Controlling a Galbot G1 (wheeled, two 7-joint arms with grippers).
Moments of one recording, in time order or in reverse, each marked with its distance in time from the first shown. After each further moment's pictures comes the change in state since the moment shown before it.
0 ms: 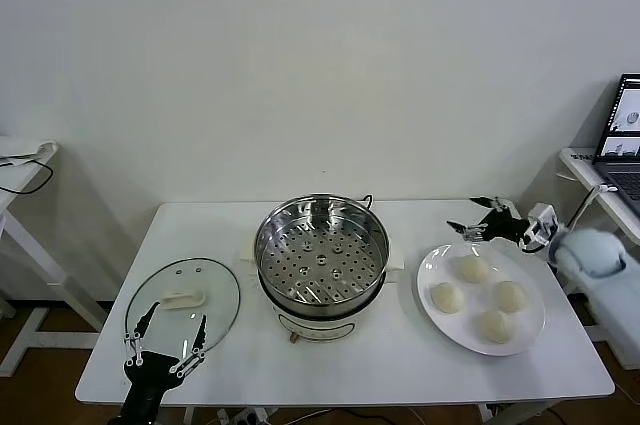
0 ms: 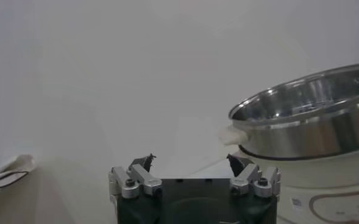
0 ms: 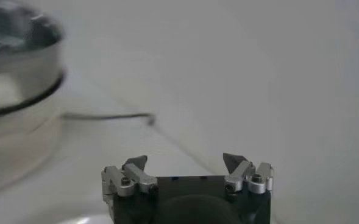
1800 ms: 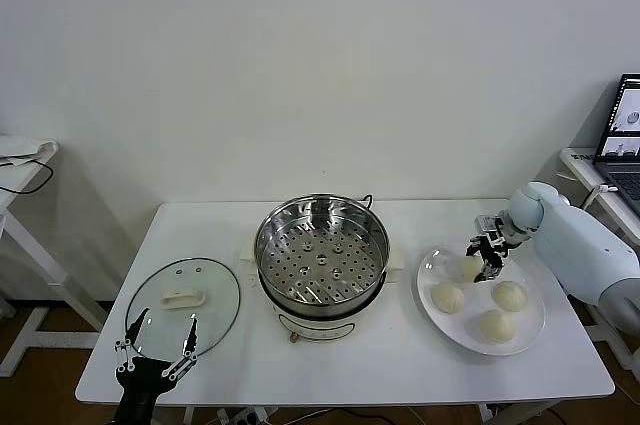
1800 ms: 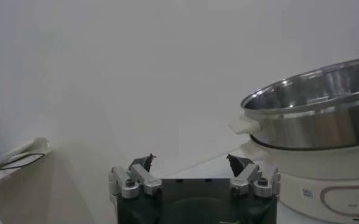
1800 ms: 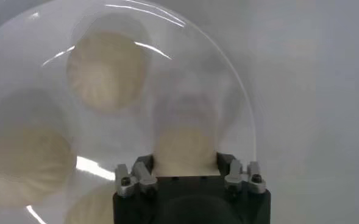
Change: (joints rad) left arm 0.011 -0.018 -0.013 0.008 -0.021 0.008 -0.024; right arm 0.207 0.234 -0.273 -0.280 -0.512 0.123 -0.137
